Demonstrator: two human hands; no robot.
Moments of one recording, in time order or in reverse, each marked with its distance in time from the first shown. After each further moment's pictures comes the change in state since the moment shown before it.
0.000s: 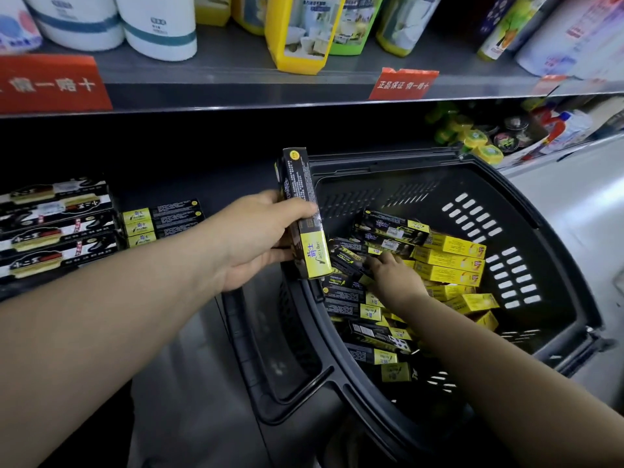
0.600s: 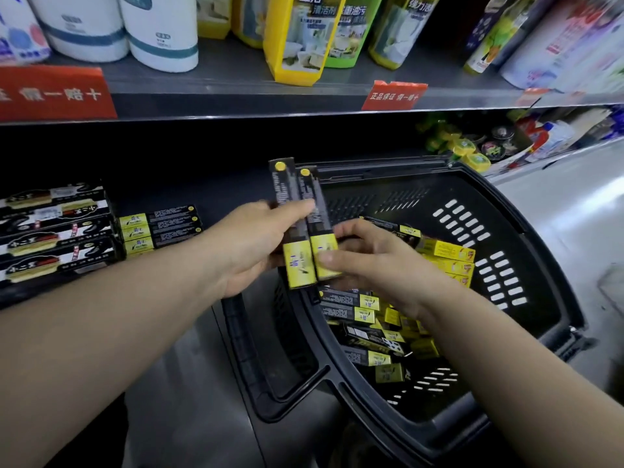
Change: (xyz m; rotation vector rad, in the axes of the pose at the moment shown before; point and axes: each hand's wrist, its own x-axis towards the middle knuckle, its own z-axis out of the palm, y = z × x) left_hand -0.009 0.000 0.005 -0.007 0.052 0.001; right_hand -0.085 -0.055 -0.130 1.518 -0.242 -0.265
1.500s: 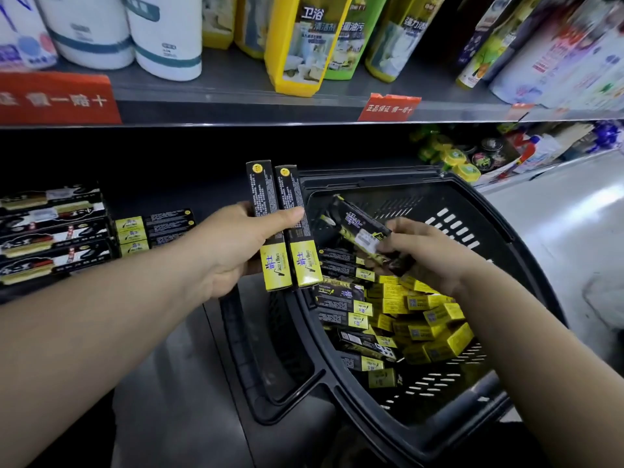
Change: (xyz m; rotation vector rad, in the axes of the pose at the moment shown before) left_hand -0.001 0.001 -0.017 0.013 0.054 -0.003; right_hand 0.004 -0.006 -0.064 0.039 0.186 0.197
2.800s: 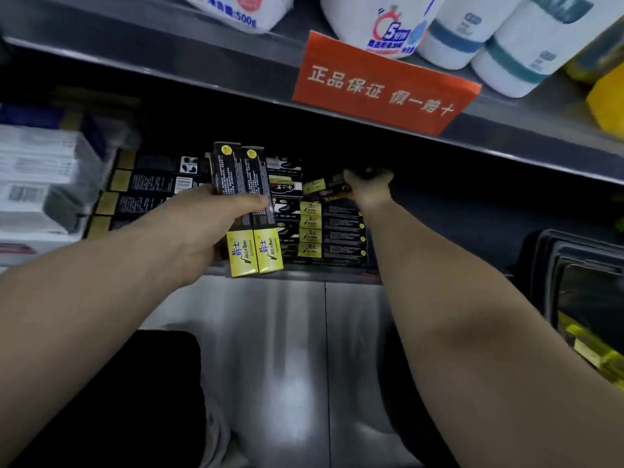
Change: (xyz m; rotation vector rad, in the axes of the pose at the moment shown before) left_hand -0.018 -0.026 -0.247 -0.168 0.565 -0.048; right_hand 0.260 -0.023 0.310 -0.071 0.157 -0.107
